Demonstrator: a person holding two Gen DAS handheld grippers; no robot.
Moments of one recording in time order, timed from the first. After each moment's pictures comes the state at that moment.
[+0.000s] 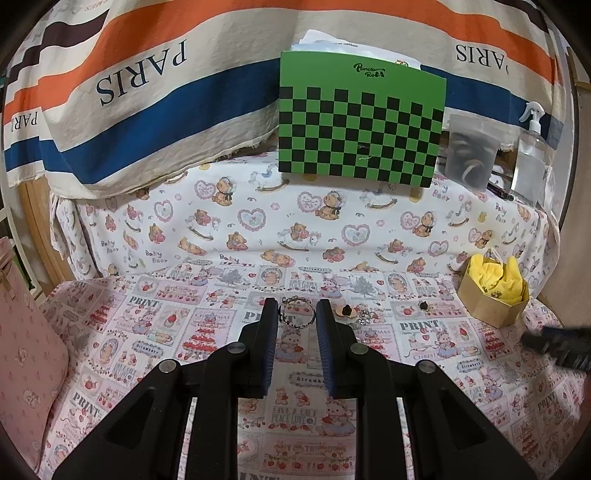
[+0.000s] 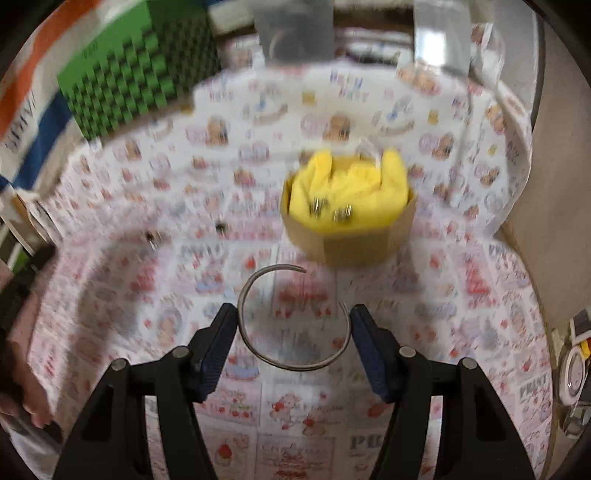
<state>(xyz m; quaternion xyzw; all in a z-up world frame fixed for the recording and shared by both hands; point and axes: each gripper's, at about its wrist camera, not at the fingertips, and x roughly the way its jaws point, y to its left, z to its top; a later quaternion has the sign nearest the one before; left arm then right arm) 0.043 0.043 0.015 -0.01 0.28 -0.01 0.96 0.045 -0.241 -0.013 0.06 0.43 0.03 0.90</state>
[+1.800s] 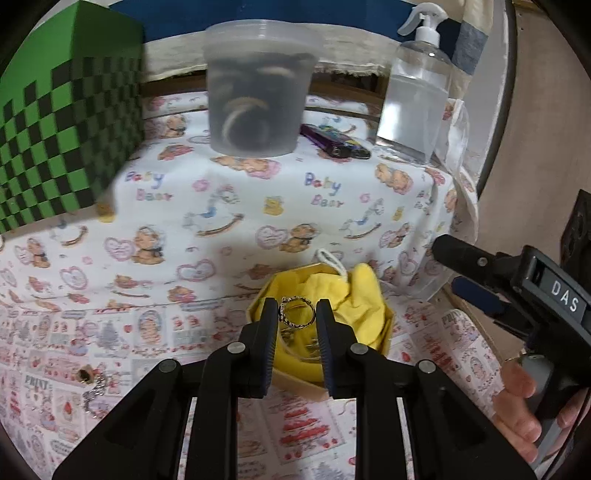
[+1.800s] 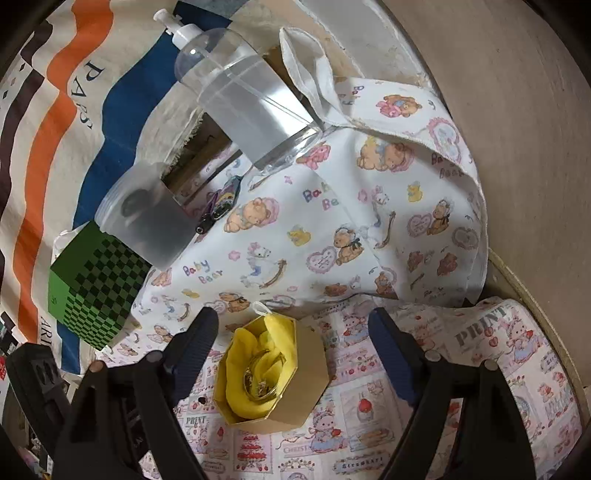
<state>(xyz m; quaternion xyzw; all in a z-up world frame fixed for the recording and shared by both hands) 0.138 -0.188 0.017 0.01 0.35 -0.21 0.91 0.097 -0.401 -0.012 0.32 0.28 0.03 0.90</state>
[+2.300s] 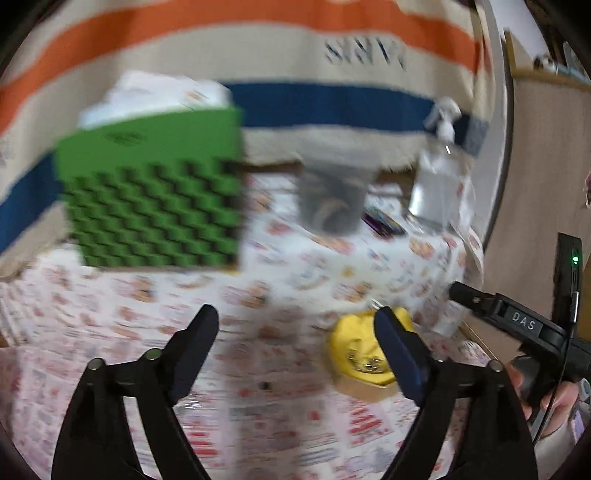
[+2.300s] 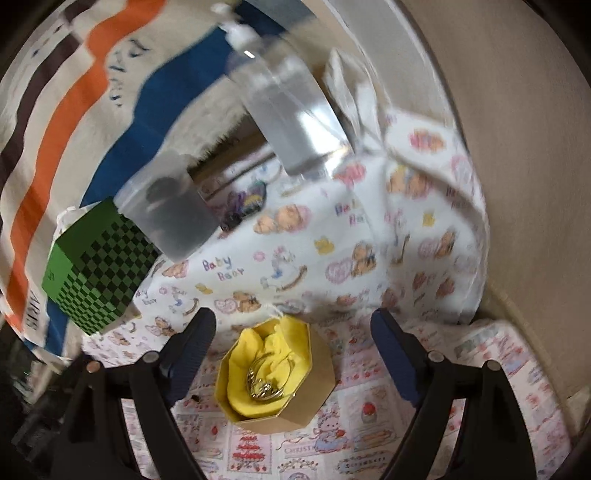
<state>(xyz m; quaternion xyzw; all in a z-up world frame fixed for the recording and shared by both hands) 0.088 -0.095 0.069 -0.01 0.24 -0.15 0.96 0.083 -0.375 0.010 0.24 0.25 0.01 0.94</state>
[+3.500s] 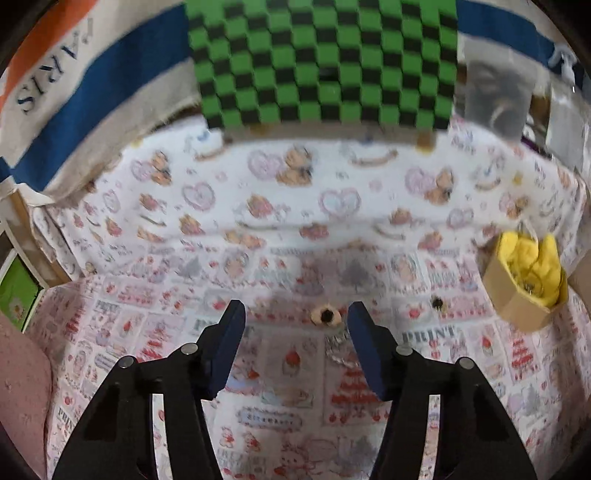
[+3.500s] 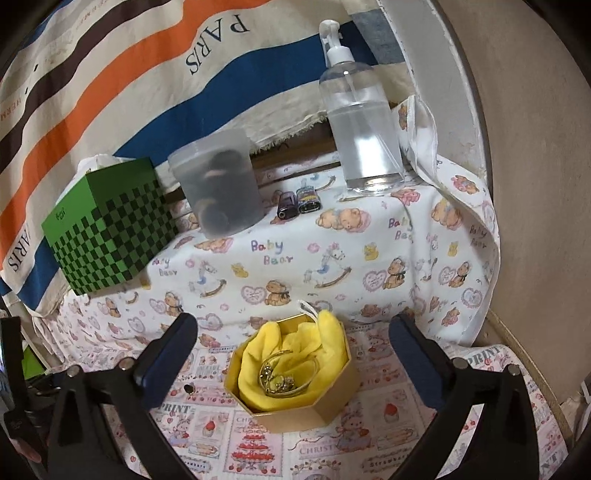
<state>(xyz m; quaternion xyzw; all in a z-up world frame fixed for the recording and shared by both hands) 0.123 -0.018 -0.021 0.03 0.38 0.01 0.92 0.069 -0.312 0.009 0.14 0.20 0.00 0.97</state>
